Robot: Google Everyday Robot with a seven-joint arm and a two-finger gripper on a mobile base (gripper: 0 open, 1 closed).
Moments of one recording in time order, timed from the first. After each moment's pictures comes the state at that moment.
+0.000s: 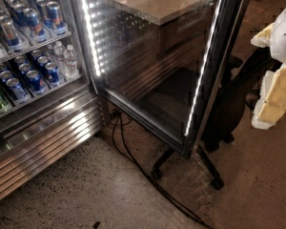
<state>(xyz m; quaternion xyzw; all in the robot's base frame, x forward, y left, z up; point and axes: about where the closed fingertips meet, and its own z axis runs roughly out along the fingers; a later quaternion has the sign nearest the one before) 0.438 -0.217 0.976 -0.60 0.78 -0.03 0.16</state>
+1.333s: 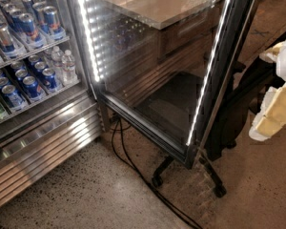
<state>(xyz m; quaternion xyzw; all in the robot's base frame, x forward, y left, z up) 0.434 -0.231 0.947 -0.56 0.81 -0.01 0.19</state>
